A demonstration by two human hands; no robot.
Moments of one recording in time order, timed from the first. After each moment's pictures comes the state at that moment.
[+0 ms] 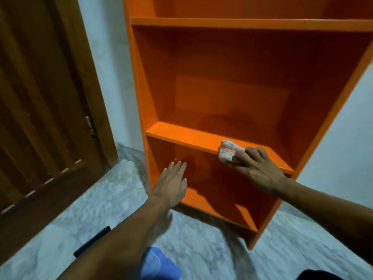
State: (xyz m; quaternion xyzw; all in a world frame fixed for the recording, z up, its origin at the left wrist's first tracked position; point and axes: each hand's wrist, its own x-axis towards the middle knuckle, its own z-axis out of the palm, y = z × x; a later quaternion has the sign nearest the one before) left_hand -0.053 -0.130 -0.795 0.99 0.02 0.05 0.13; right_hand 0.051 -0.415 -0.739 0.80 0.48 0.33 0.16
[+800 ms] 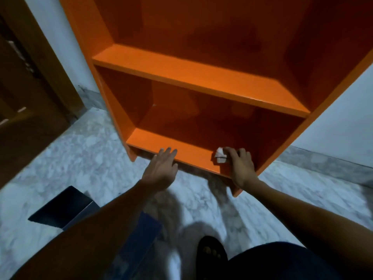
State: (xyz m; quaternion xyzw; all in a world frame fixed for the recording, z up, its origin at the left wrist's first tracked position) left_hand -0.020 -0.164 -0.956 0.97 0.03 -0.08 0.24; right_hand 0.050 -0.428 -0.948 0.98 0.12 -0.05 -0.13
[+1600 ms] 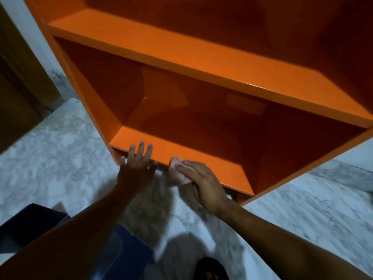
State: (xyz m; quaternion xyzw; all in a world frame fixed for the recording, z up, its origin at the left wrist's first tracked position) left_hand 0.027 -0.096 -1.048 1.00 0.04 0.02 0.09; right_hand 0.042 -0.349 -1.001 0.88 0.37 0.01 -0.28
